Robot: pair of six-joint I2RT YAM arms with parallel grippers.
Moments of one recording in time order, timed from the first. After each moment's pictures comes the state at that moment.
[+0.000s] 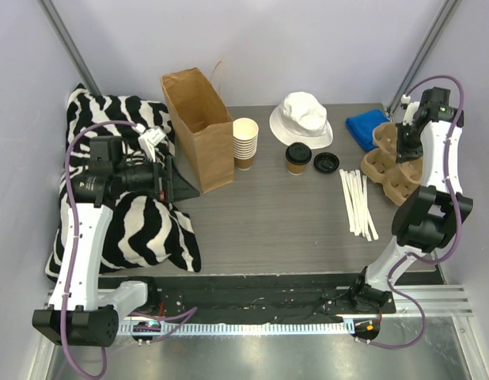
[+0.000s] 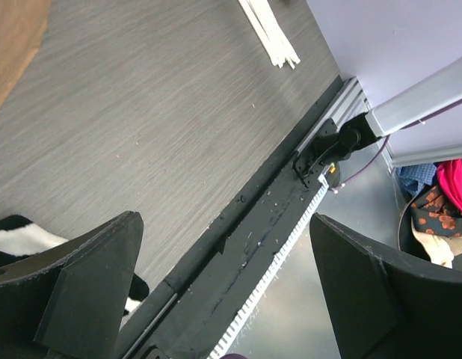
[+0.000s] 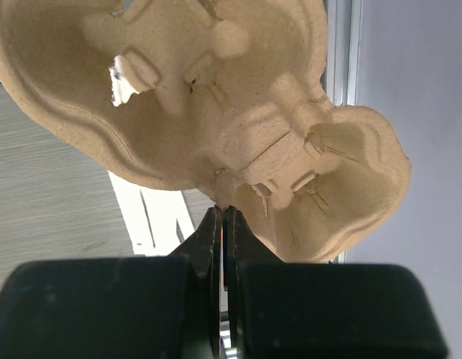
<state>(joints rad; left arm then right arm) -0.02 1.07 1.28 -0.98 0.94 -0.05 -0.34 1.79 1.79 -1.11 0.01 -0.25</state>
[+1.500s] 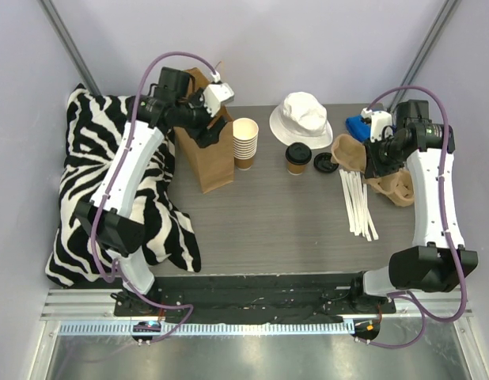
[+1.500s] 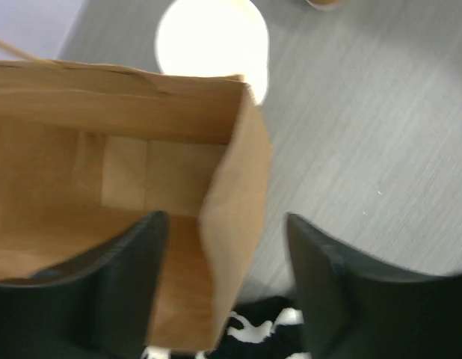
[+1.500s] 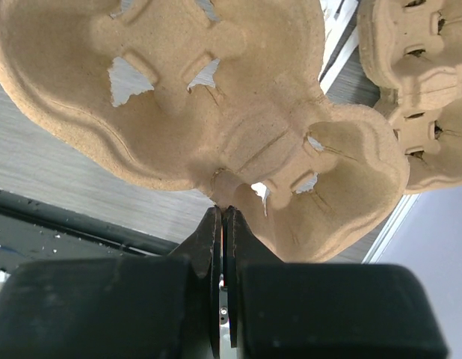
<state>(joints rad) -0.36 1.78 2.09 -1.07 0.36 0.58 -0.12 1.41 1.63 -1.31 -0.22 -0.40</state>
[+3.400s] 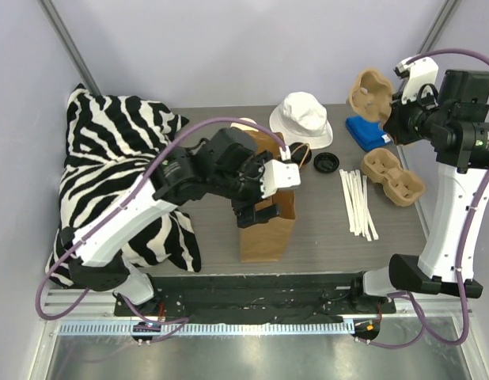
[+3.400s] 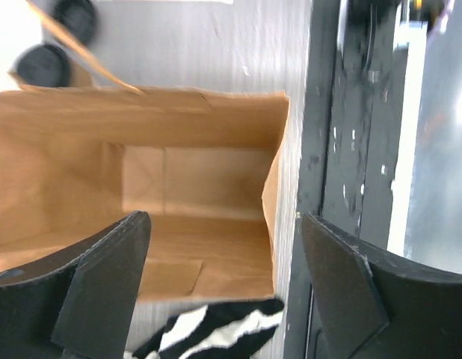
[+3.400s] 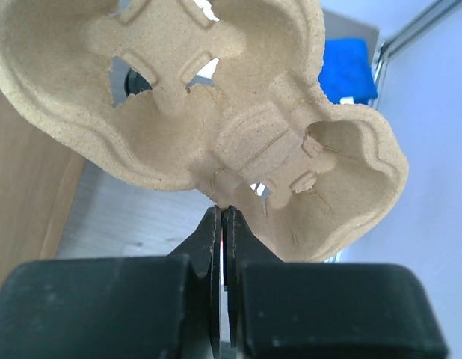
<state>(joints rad) -1.08 1.57 2.03 -1.24 0.22 0.39 -0.11 1.41 2.18 -1.36 -0.24 -0.34</state>
